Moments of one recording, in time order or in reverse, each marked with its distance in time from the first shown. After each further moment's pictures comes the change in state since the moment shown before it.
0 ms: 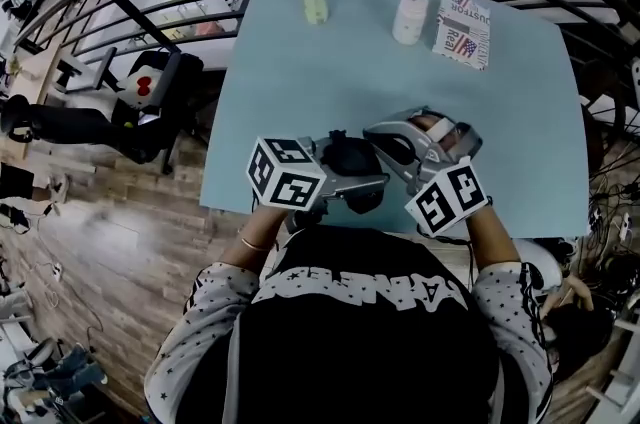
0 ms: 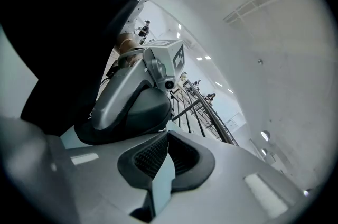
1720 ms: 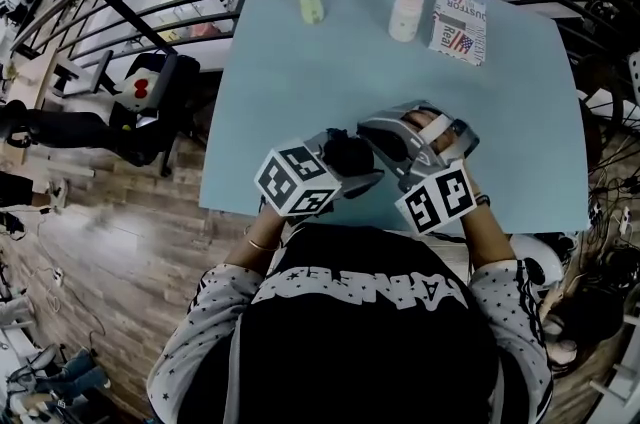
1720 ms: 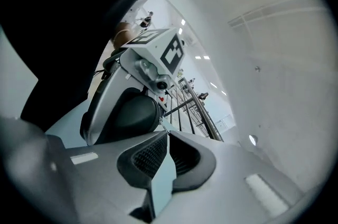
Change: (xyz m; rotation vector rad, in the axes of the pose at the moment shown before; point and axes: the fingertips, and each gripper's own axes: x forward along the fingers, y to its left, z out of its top) left arm 0.006 0.023 -0.021 0.219 0.124 0.185; right arm 0.005 -0.005 0.003 -0.083 0.061 -0.089
